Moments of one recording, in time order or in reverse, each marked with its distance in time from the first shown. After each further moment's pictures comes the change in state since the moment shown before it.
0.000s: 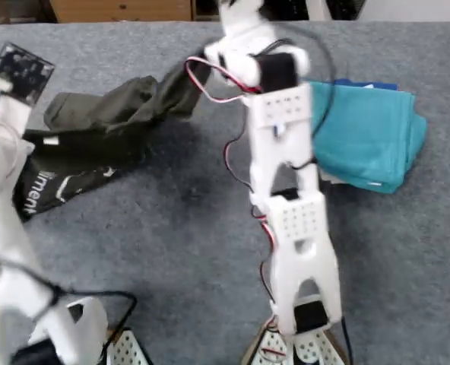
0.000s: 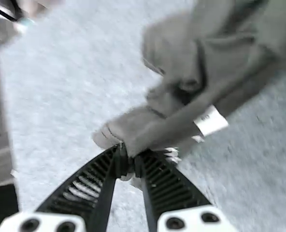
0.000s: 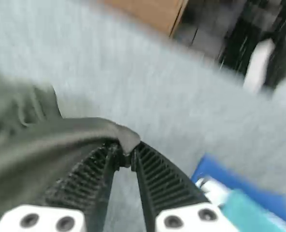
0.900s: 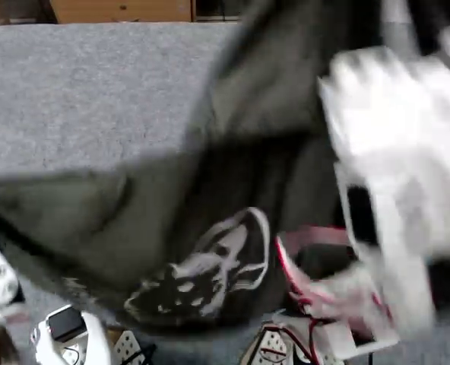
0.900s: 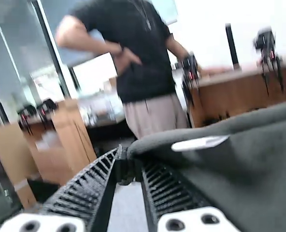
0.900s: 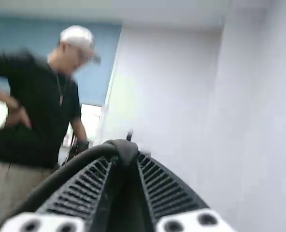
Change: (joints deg) left arm -4.4 -37.2 1.4 -14.9 26.8; right arm -0.9 -52.9 18.6 -24.2 -1.4
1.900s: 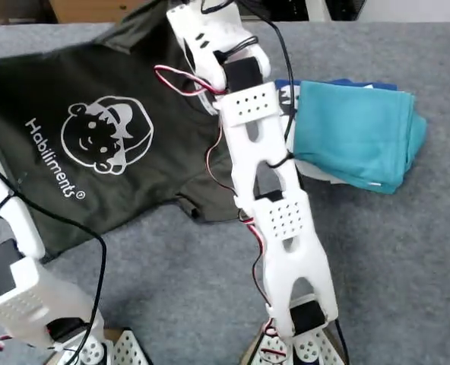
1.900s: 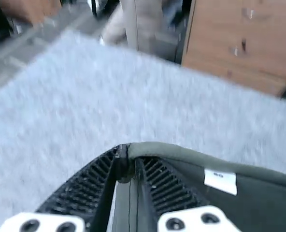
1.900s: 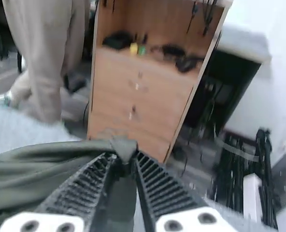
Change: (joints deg) left arm -4.1 79.3 -9.6 -31.7 15.2; right arm -4.2 61.5 -12.4 -9.8 0.5
